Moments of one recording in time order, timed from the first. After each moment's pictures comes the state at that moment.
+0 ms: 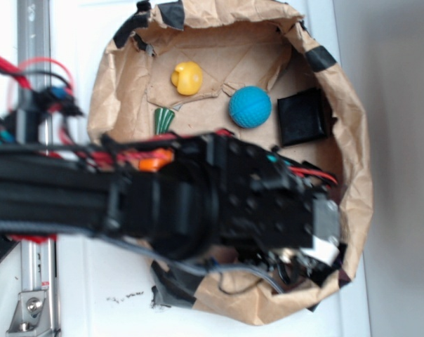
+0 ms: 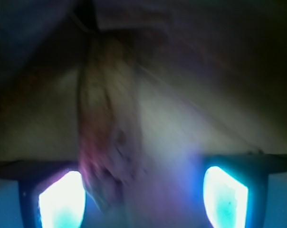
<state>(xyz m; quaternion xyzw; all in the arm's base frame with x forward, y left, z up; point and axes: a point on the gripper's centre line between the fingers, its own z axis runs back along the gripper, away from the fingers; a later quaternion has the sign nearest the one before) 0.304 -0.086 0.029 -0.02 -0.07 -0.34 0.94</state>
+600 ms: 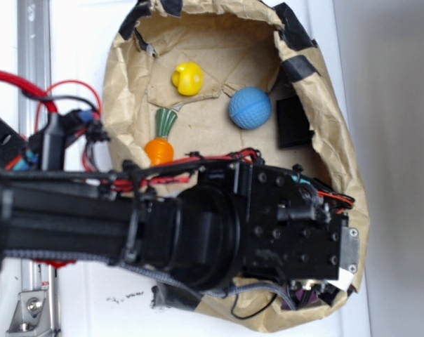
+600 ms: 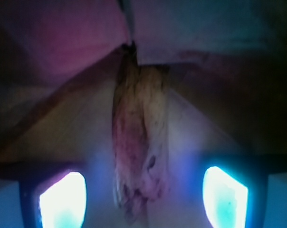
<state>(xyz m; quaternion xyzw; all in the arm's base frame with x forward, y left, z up) 0.306 -0.098 0.032 -0.03 -0.07 -0.36 0.93</state>
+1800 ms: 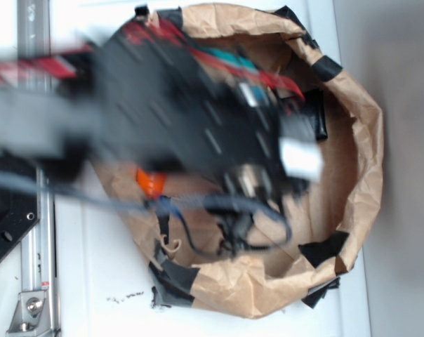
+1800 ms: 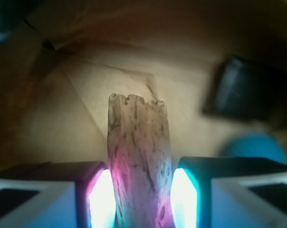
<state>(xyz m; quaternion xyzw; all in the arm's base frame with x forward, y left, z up) 0.268 -0.013 0.111 -0.04 -0.08 -0.07 0.99</state>
